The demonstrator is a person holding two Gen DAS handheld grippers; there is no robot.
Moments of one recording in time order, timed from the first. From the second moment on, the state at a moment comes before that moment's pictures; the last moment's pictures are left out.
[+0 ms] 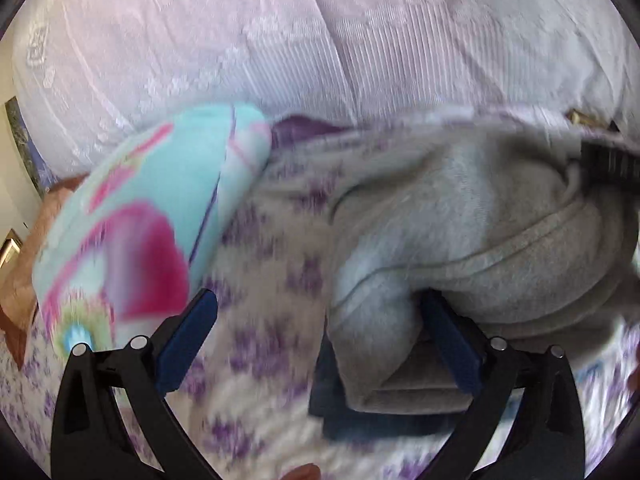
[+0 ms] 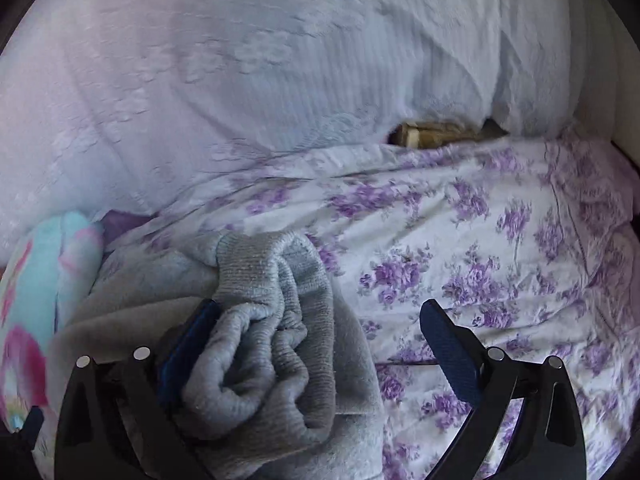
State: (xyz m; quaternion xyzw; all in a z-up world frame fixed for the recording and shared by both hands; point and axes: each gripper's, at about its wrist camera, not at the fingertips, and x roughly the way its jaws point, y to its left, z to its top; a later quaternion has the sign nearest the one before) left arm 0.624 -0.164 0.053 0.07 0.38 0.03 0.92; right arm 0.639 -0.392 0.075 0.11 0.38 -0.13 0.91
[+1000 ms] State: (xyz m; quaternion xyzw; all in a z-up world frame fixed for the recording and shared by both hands) left arm 0.503 -0.092 0.061 0.02 0.37 0.03 0.93; right arm 0.519 -0.335 0.131 -0.03 0.28 -0.09 0.96
